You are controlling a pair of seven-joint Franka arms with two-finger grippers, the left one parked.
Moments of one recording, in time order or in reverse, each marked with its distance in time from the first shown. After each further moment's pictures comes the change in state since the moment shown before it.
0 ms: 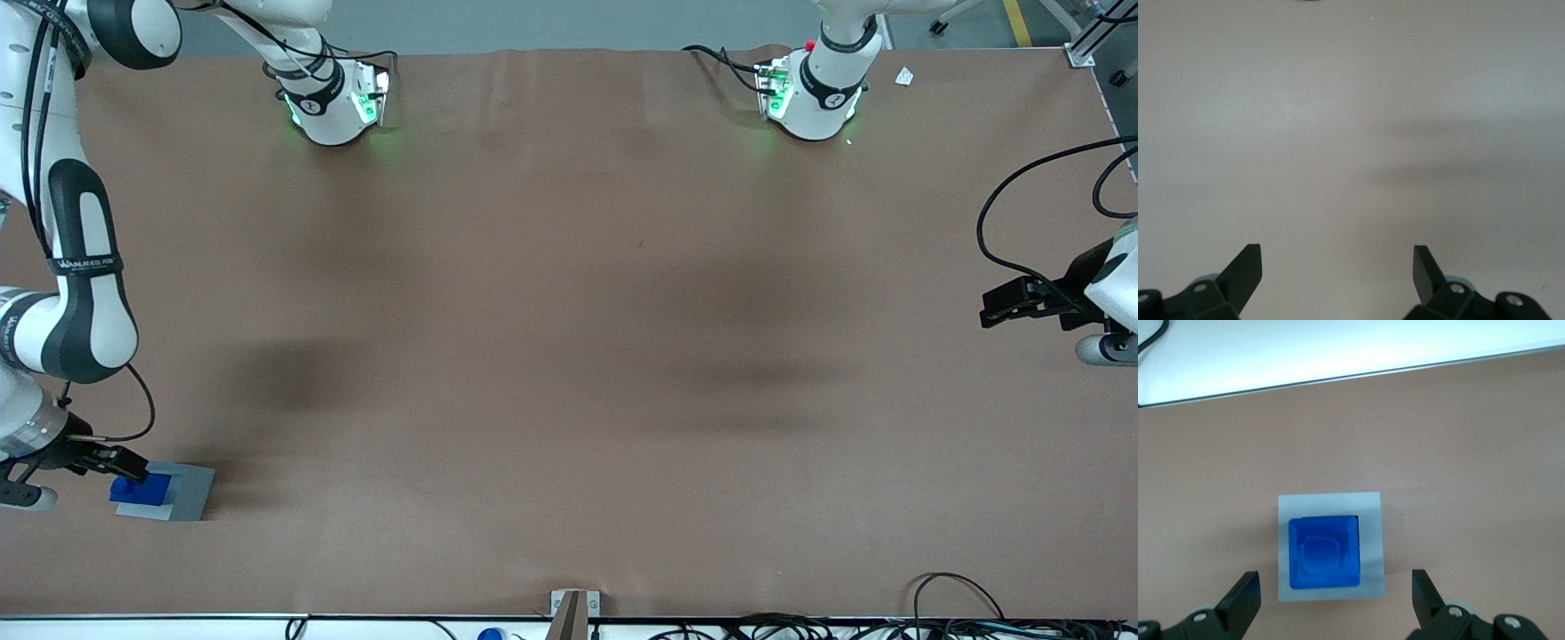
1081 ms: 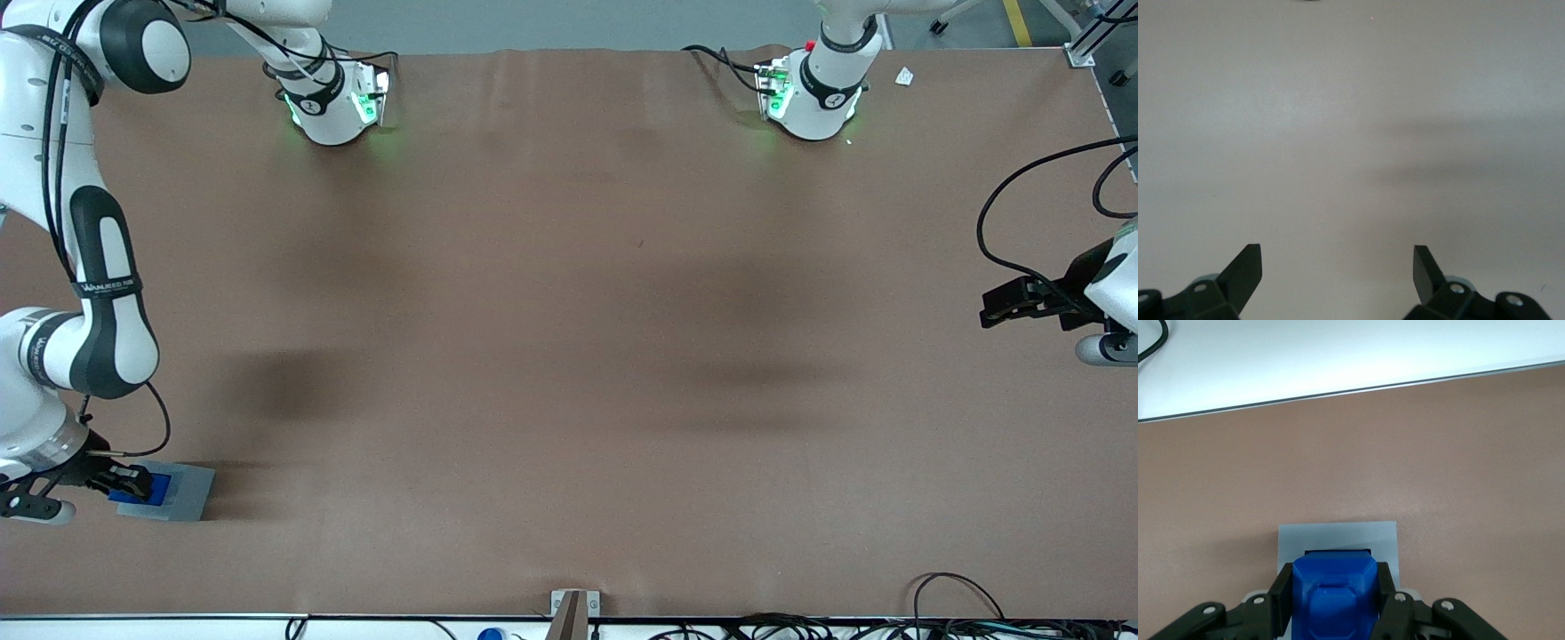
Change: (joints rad) arm 0.002 0.081 0.006 0.050 0.000 0.075 0.000
